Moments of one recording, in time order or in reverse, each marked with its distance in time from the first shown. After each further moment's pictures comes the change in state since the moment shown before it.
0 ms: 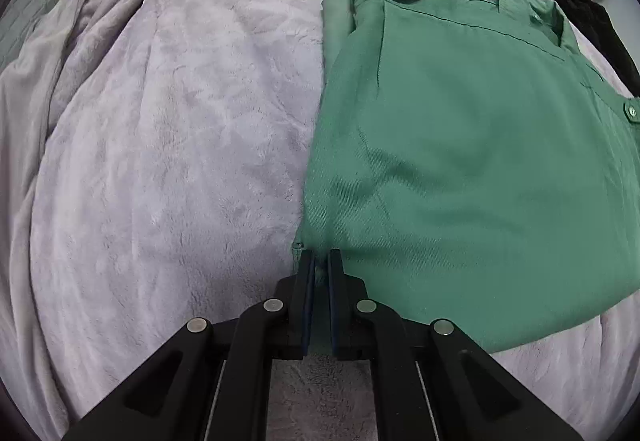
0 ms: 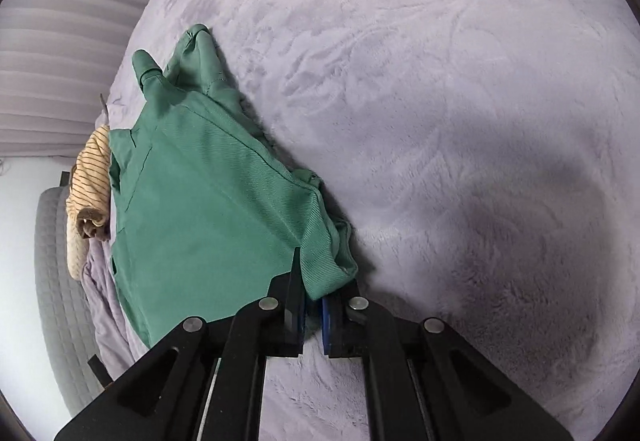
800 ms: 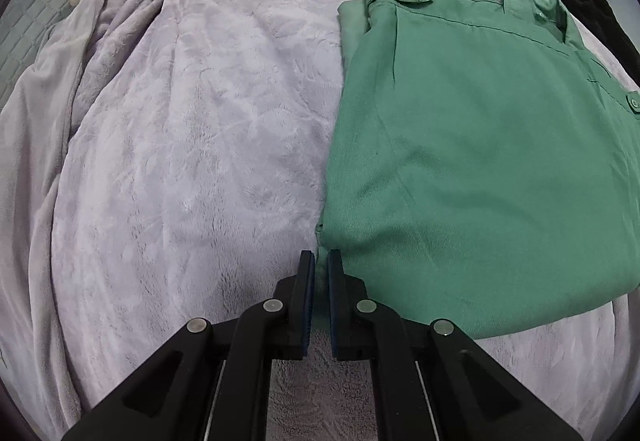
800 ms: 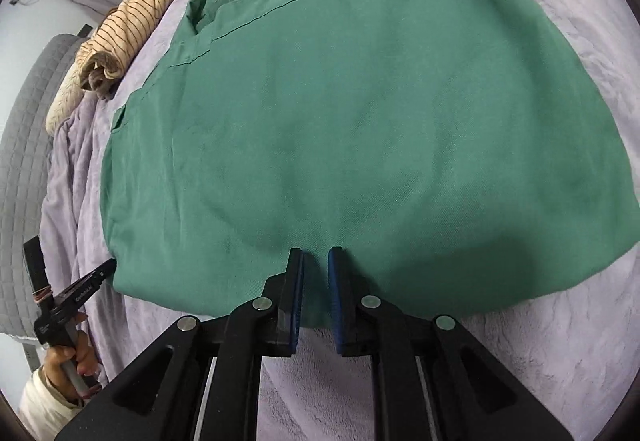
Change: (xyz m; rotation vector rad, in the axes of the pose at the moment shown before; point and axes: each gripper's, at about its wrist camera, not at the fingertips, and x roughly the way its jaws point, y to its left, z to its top) left arm -0.017 0.005 -0.014 -0.009 -0.030 0.048; right arm 0.053 0.131 -0.100 -0.478 0.114 -0.112
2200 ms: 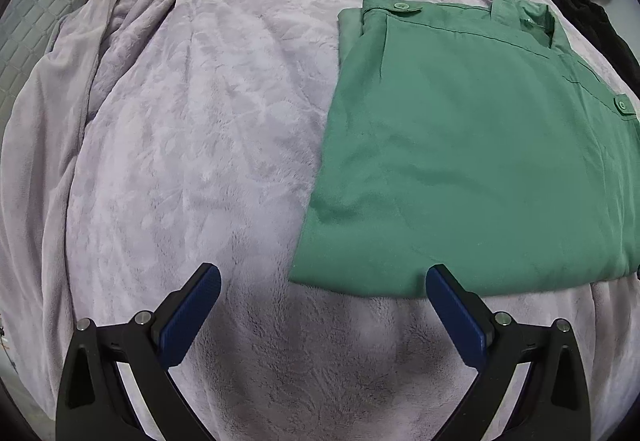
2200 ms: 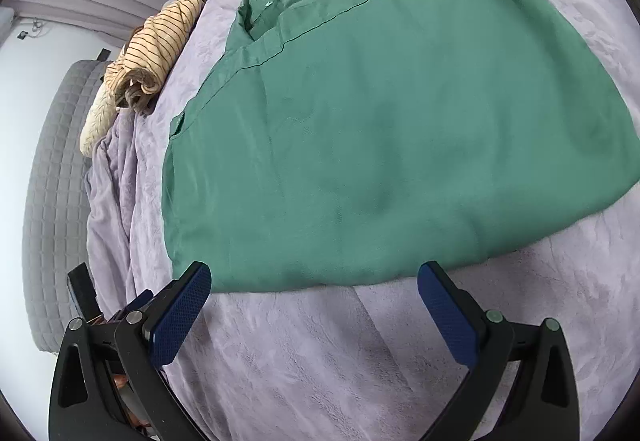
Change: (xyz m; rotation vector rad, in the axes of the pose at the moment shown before) left arm 0.003 -0.002 -0.014 -0.023 0.024 -0.004; right arm -0.021 0.050 -0.012 0.098 -0.004 0.140
